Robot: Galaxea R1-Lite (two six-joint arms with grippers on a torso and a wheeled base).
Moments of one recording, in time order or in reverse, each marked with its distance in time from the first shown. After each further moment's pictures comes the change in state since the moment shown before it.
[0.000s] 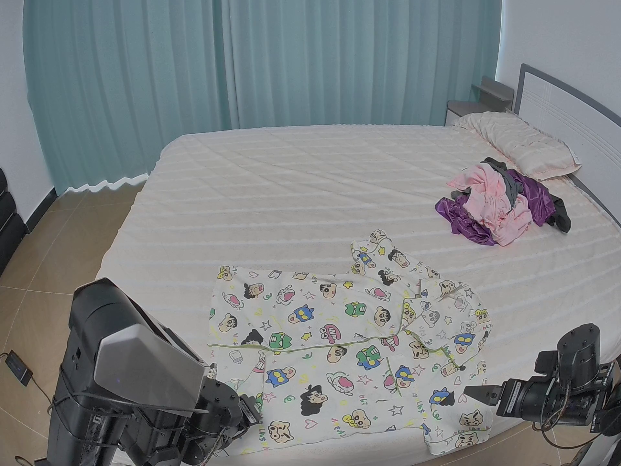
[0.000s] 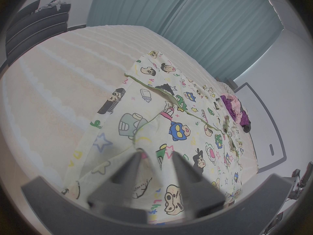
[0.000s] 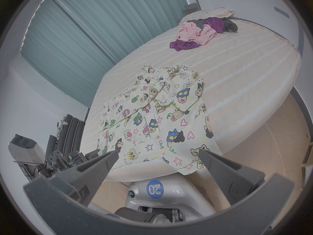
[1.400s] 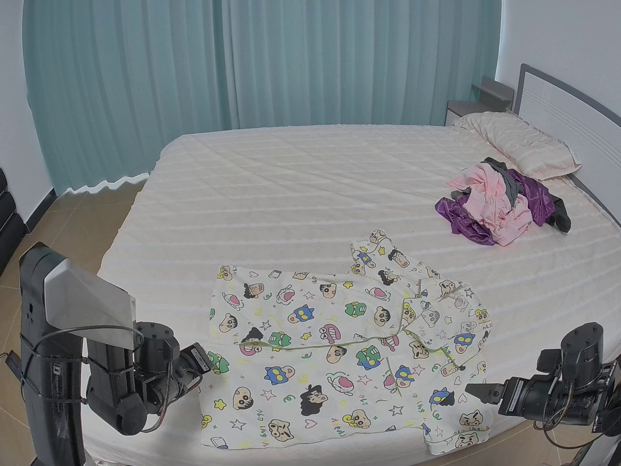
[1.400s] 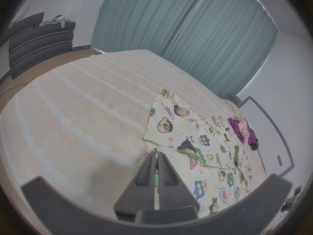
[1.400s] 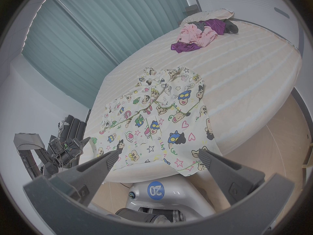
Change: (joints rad) left arm 0.373 -0.089 -0.079 0.000 -0.131 0.286; right arm 0.000 -0.021 0.000 0.000 -0.001 -0.004
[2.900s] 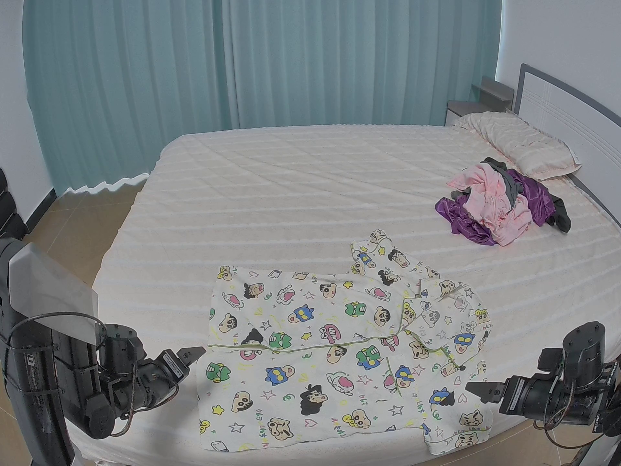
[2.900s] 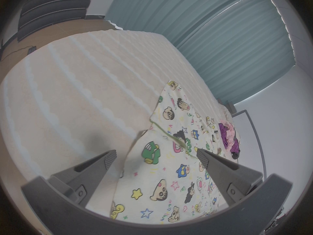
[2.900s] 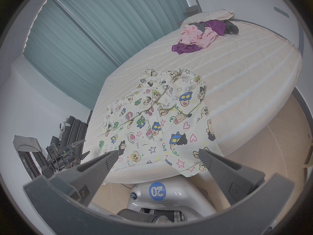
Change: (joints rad) left arm 0.120 -0.112 0.180 0.000 -0.257 -0.182; right arm 0.000 -0.010 0.000 -0.006 0.003 0.003
